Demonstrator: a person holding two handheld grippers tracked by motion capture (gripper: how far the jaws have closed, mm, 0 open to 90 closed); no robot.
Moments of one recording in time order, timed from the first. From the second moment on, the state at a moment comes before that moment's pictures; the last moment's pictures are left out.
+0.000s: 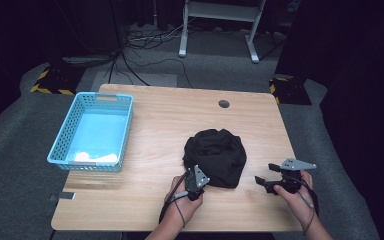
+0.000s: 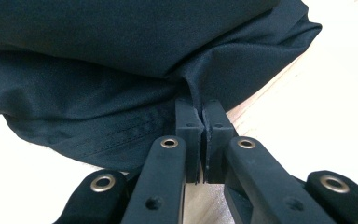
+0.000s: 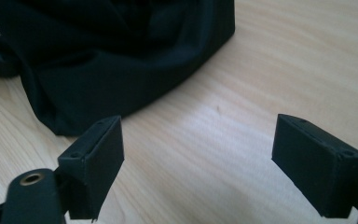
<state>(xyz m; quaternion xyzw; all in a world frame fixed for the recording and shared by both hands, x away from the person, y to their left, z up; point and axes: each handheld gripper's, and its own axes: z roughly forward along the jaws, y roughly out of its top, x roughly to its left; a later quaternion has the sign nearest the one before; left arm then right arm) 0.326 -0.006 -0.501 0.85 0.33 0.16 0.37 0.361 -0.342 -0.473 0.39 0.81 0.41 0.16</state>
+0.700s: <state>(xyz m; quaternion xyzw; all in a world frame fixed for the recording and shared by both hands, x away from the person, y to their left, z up) 0.327 -0.004 -0.501 0.85 0.34 0.16 0.38 0.403 -0.299 -0.442 0.37 0.81 0.44 0.14</state>
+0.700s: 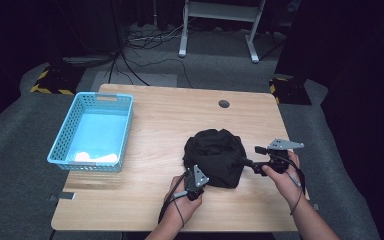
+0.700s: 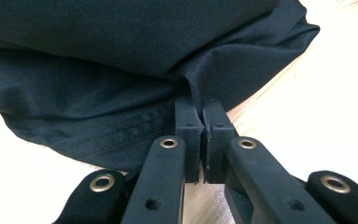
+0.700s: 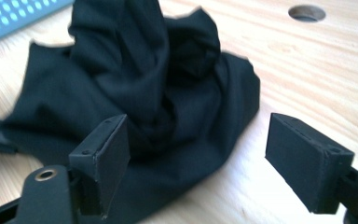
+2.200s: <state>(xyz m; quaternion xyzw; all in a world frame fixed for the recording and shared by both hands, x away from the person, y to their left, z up) 0.335 0.018 -0.497 0.83 0.37 0.20 0.38 0.402 -0.301 -0.416 0.35 0.83 0.42 0.11</state>
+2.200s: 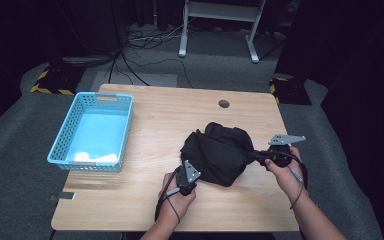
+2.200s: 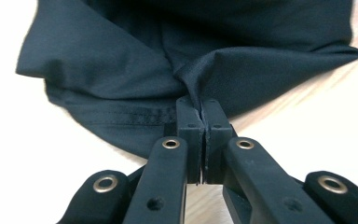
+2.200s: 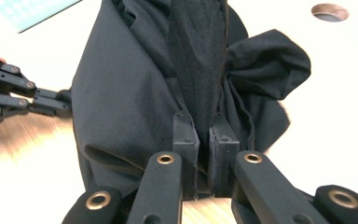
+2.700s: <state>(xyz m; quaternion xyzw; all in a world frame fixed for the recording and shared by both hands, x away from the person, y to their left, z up) 0.340 0.058 -0.489 0.80 0.42 0.24 0.37 0.396 -0.336 -0.403 0.38 0.82 0.40 0.14</state>
